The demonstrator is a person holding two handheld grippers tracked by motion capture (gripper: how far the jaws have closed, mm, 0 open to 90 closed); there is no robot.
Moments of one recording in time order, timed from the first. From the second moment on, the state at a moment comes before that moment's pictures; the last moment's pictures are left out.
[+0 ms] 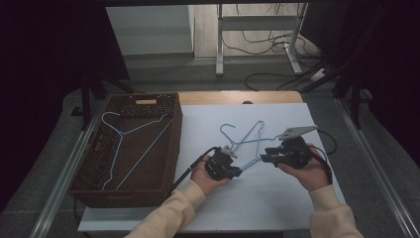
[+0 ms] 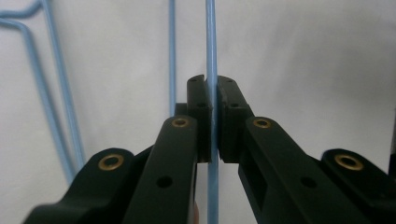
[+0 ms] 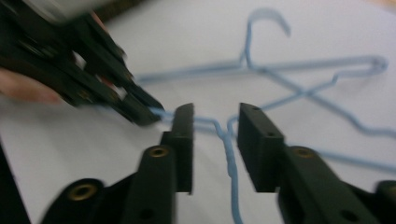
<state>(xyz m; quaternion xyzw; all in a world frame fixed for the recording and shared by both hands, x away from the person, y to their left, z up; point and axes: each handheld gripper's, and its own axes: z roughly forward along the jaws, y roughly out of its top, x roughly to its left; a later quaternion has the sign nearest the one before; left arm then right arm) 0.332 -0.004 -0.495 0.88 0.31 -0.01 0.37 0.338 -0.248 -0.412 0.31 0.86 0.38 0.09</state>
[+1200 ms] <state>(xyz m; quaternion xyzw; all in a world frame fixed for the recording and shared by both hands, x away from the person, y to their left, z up) 0.324 0.047 -0.426 0.83 0.32 0.00 0.46 0.332 -0.309 -0.437 0.35 0.80 0.46 0.15</state>
